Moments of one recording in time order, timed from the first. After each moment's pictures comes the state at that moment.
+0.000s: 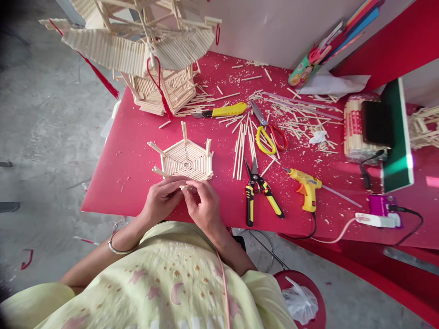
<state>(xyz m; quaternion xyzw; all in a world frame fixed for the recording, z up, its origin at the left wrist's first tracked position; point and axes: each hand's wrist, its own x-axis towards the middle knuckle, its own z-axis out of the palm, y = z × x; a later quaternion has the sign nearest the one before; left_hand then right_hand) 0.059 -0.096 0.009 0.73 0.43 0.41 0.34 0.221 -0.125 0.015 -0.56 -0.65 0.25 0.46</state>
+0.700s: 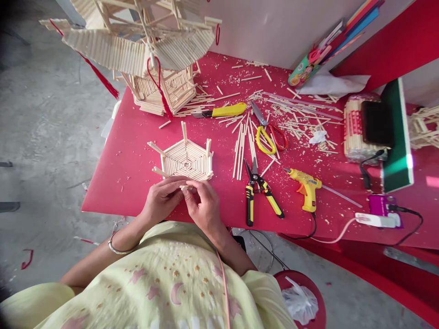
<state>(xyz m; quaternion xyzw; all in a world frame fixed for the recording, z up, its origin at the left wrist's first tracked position) 0.058 -0.096 0.008 0.73 0.43 0.41 0.34 0.222 -0.125 0.014 -0.56 -0.64 0.25 0.46</state>
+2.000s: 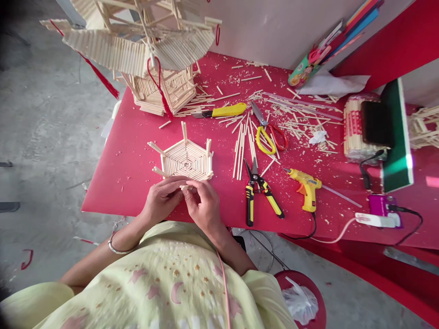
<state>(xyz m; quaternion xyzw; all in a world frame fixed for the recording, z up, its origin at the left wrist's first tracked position) 0.058 -0.096 0.007 0.73 0.43 0.41 0.34 0.221 -0.125 0.014 -0.55 -0.64 0.26 0.47</state>
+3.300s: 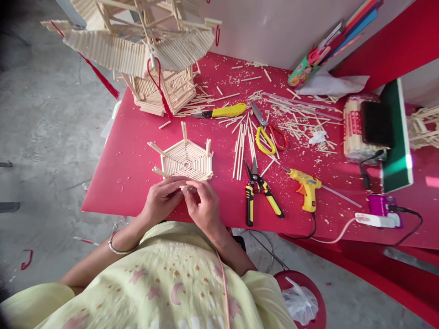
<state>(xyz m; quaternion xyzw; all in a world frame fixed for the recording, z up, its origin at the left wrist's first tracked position) 0.058 -0.096 0.007 0.73 0.43 0.41 0.34 0.222 -0.125 0.014 -0.56 -0.64 0.26 0.46</state>
